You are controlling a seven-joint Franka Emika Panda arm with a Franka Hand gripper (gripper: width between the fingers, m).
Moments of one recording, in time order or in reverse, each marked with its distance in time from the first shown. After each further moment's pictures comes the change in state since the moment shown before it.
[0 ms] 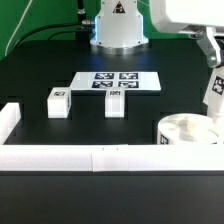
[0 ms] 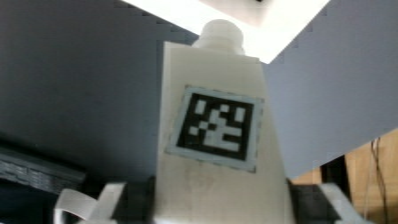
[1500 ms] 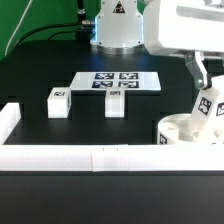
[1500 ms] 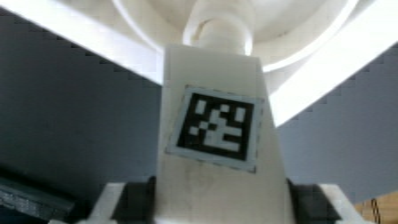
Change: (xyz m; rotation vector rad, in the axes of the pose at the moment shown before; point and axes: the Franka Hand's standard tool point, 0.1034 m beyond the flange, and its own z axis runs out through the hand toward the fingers) arm -0.035 -0.003 0.023 0.001 -0.031 -0.016
